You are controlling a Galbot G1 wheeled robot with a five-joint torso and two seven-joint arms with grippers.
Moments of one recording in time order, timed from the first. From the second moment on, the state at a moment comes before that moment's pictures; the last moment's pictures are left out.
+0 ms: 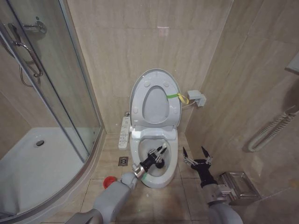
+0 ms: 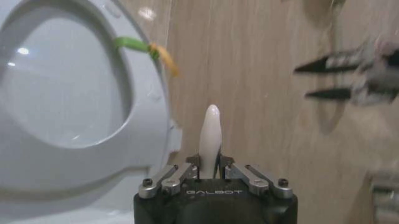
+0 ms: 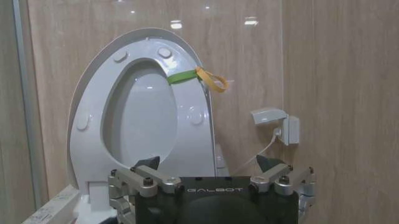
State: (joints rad) left arm 0.58 -1.45 0.37 -0.79 -0.65 -0.82 0.51; right arm -1.49 1.44 0.63 1.95 0.22 0.18 -0.08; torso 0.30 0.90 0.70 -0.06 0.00
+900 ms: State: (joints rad) left arm 0.61 -1.45 0.42 -0.86 -0.73 -0.82 0.56; right arm -1.49 1.44 0.63 1.95 0.22 0.18 -0.08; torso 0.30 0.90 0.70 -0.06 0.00
